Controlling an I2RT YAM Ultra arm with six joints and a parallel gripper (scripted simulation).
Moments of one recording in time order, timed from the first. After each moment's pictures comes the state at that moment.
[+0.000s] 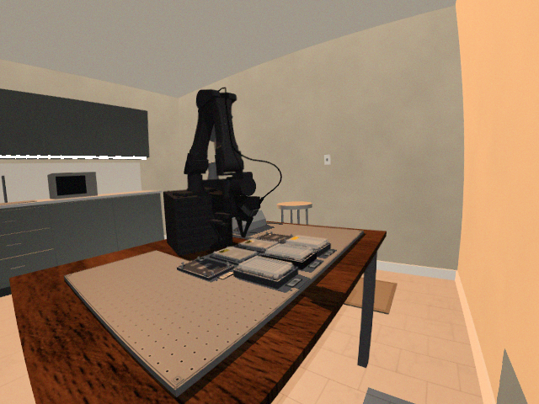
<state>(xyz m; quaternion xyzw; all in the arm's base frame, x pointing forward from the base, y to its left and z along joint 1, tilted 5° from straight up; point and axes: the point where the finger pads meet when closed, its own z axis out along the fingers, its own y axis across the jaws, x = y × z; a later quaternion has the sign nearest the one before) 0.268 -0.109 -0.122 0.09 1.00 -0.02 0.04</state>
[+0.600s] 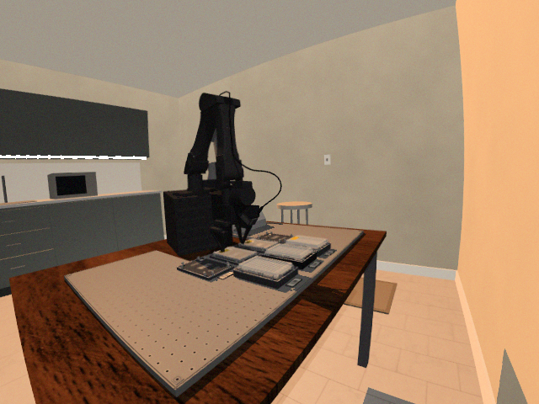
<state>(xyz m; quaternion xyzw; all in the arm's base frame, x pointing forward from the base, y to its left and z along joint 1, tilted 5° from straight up) 0.262 -0.107 -0.149 0.09 1.00 -0.02 0.03</state>
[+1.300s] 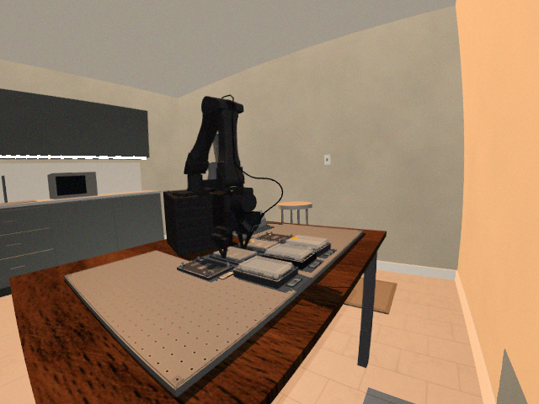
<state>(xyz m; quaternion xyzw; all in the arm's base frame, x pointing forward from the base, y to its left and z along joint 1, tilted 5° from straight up) 0.269 -0.109 -0.170 0.09 1.00 -0.02 0.03</state>
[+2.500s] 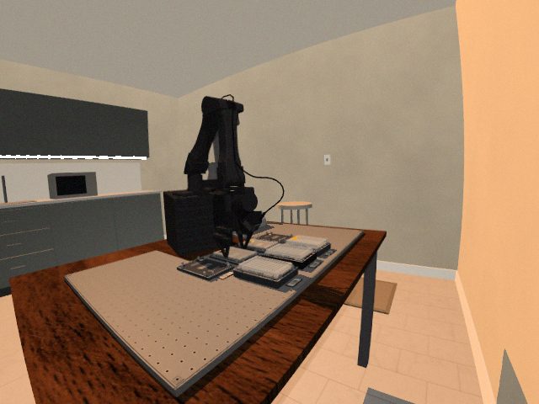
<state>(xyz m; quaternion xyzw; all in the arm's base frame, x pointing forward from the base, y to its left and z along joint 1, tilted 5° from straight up) 0.275 -0.112 -0.168 0.09 1.00 -0.02 0.04</state>
